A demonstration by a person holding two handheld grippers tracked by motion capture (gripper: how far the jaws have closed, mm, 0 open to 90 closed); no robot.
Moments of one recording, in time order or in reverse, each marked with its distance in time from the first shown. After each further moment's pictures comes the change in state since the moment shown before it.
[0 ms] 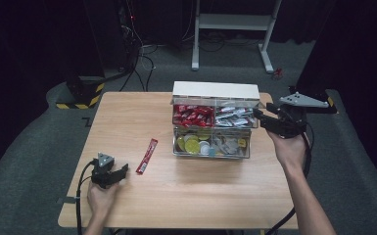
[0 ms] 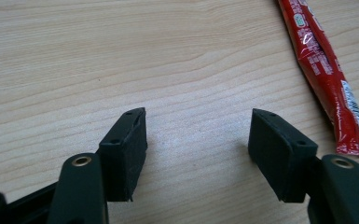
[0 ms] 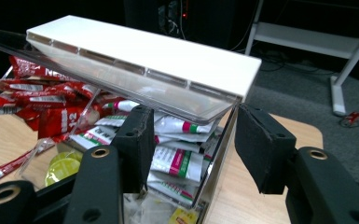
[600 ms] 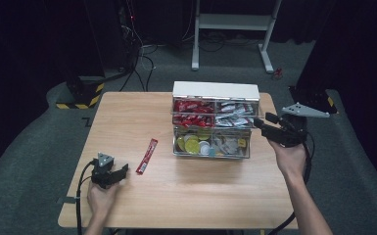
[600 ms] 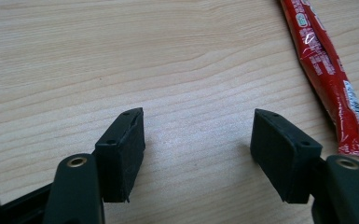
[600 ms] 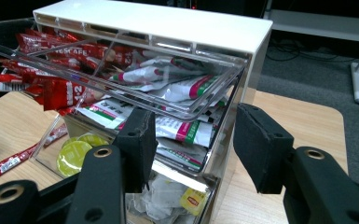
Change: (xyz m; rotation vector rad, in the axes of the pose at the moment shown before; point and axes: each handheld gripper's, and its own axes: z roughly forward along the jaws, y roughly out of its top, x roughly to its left) left arm 0.000 0.000 0.000 0.002 0.003 -0.003; right arm -0.005 -0.027 0.000 0.017 0.050 0.047
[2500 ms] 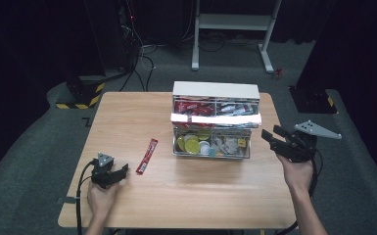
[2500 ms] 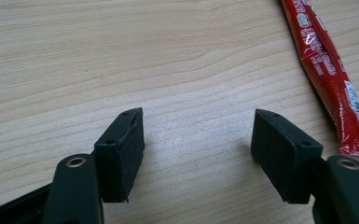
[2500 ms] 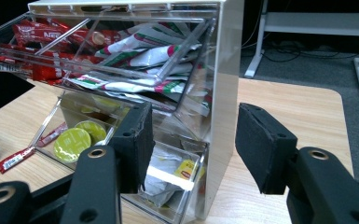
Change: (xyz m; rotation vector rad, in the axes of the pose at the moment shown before) left arm 0.000 0.000 0.000 0.000 0.003 -0.004; right arm -0.019 -0.047 -0.015 -0.065 0.015 0.068
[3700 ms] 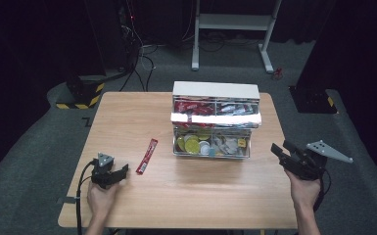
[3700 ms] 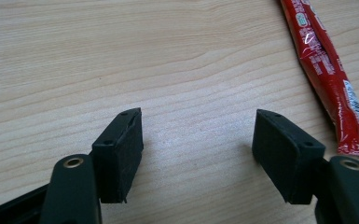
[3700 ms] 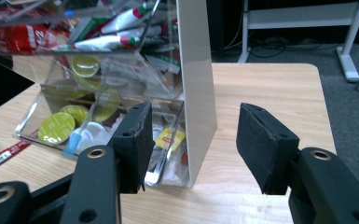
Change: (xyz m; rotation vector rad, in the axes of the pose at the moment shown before) left arm 0.000 0.000 0.000 0.002 -0.003 0.004; right arm -0.016 -0.050 -0.022 -0.040 -0.043 0.081
